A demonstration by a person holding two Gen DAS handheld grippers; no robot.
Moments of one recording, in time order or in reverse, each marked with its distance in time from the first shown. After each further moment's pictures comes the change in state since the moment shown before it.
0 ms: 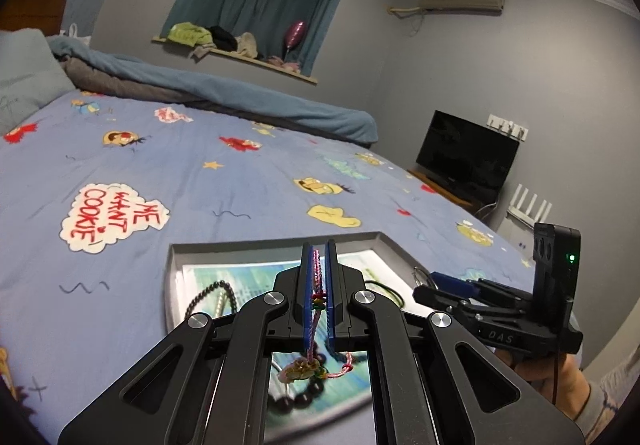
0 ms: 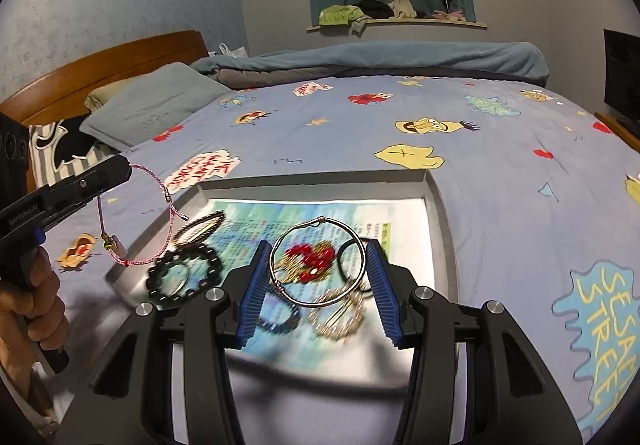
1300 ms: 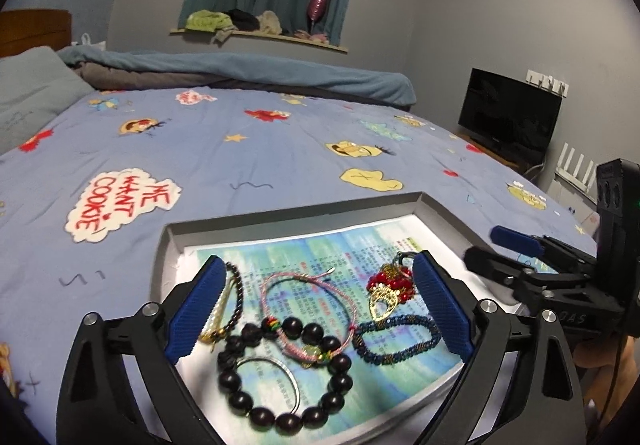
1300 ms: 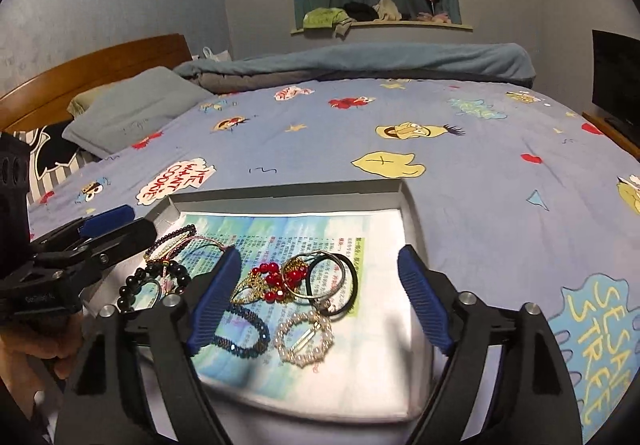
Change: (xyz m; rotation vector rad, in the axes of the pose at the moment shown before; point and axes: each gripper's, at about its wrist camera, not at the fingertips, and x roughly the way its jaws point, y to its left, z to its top) left arm 0.045 -0.020 -0.019 0.080 0.104 0.188; right arm 0.007 -0.015 0.006 0.019 -0.025 -0.050
